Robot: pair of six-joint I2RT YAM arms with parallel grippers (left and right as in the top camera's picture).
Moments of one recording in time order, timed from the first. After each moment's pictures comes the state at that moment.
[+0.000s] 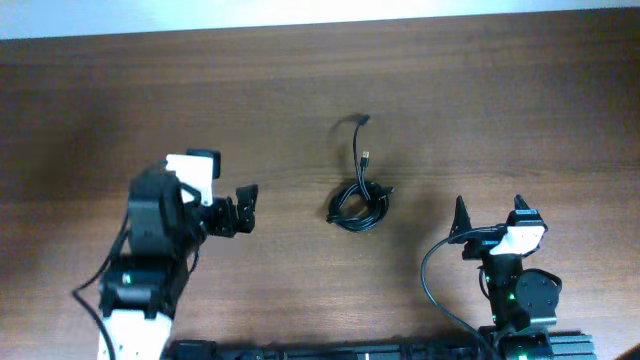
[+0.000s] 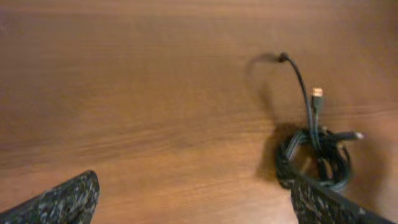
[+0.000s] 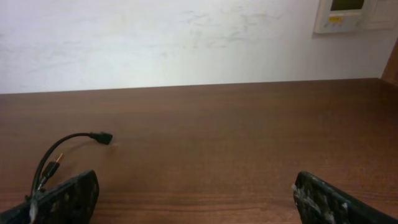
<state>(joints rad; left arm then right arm) -0.09 0.90 0.79 -0.60 0.23 -0.07 0.00 0.01 0.01 -0.07 0.02 0.05</state>
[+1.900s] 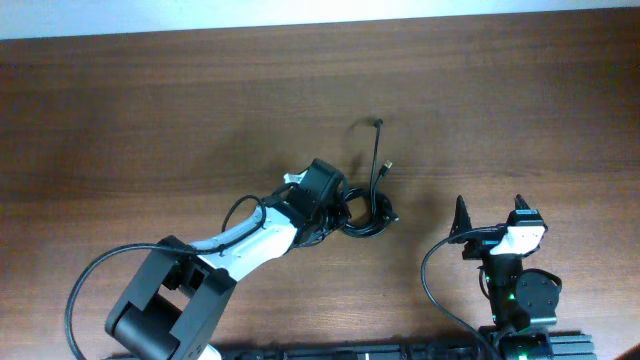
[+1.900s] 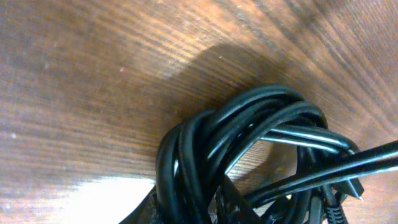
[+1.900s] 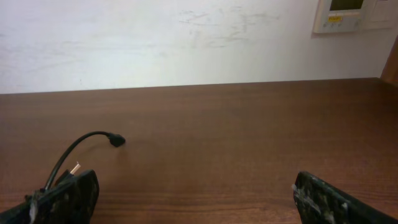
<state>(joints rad) -0.66 1.73 0.86 -0.22 0.15 -1.10 0.00 0.01 0.01 -0.07 0.02 0.05</state>
